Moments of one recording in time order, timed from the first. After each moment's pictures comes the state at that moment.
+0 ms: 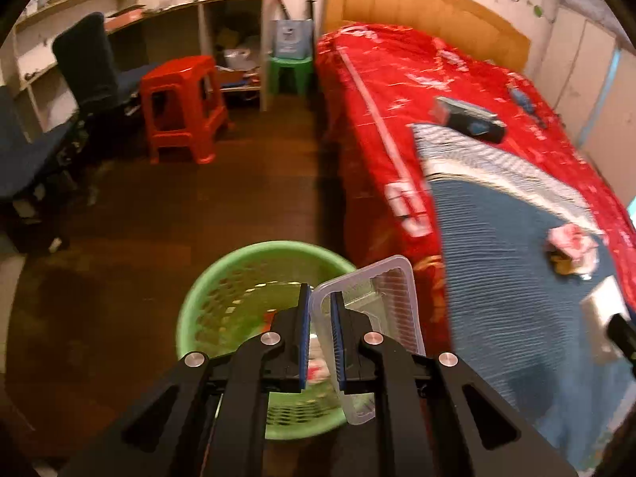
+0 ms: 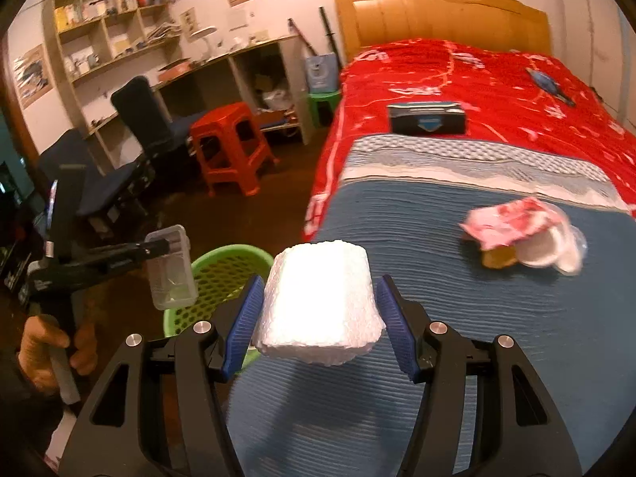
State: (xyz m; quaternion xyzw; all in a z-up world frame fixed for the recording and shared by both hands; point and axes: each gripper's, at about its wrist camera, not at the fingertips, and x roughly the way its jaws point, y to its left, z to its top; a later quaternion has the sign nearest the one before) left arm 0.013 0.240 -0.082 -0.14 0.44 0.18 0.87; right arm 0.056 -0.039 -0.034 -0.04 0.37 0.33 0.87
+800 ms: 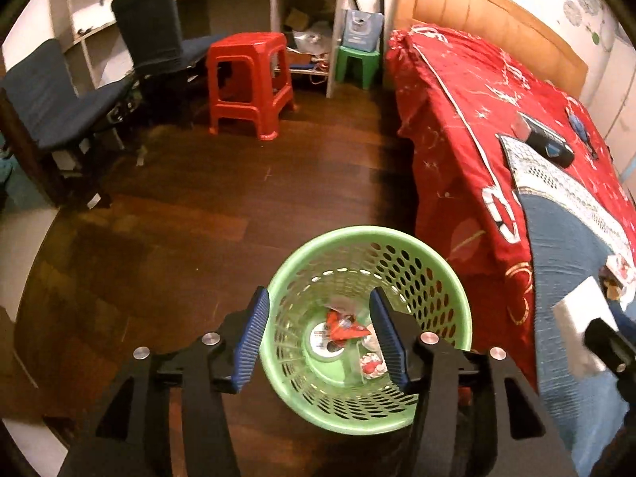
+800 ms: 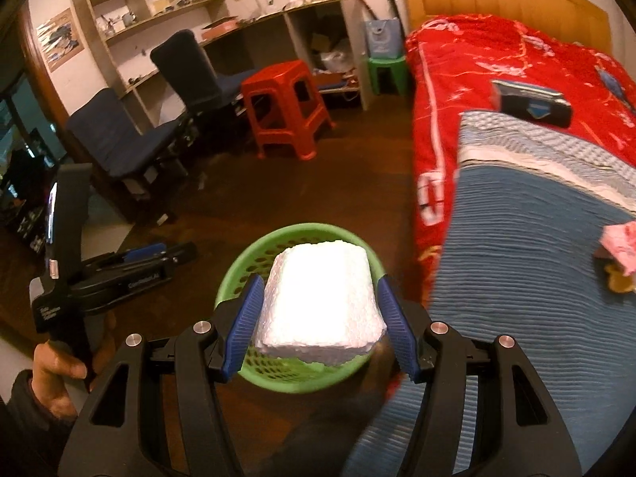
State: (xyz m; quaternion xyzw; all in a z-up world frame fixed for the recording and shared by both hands) left arm -0.038 0.314 -0.105 -0.18 0.44 0.27 0.84; right arm 0.052 0.095 -0.065 -0.07 0.42 0.41 0.81
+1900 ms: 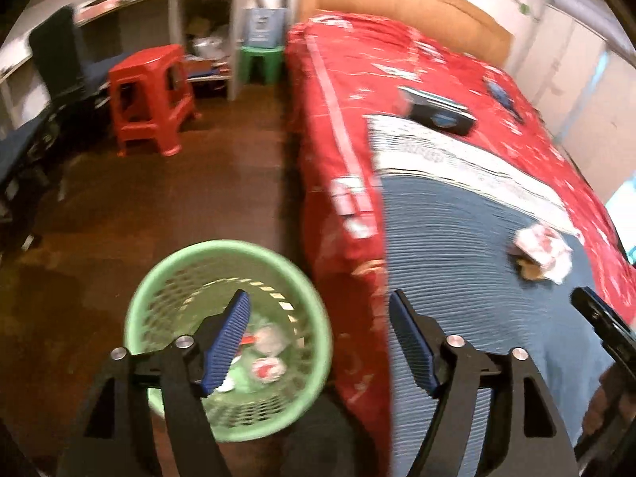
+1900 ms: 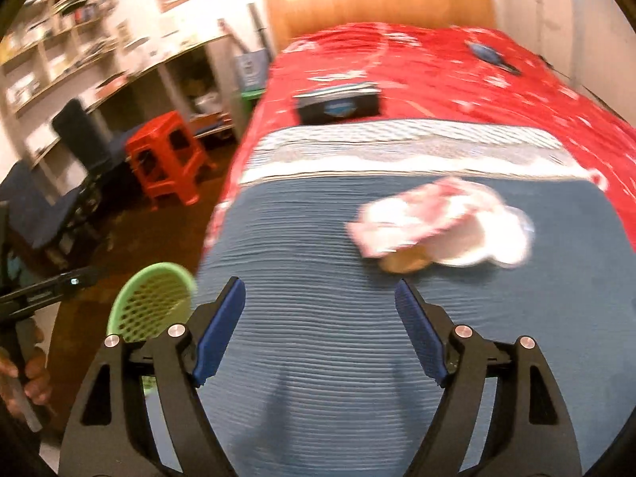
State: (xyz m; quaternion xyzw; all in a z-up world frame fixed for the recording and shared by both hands) left arm 0.059 0.186 -0.074 -0.16 0.44 0.11 0.87; right arm 0.130 -0.117 -0.059 -0.01 0.40 0.21 0.89
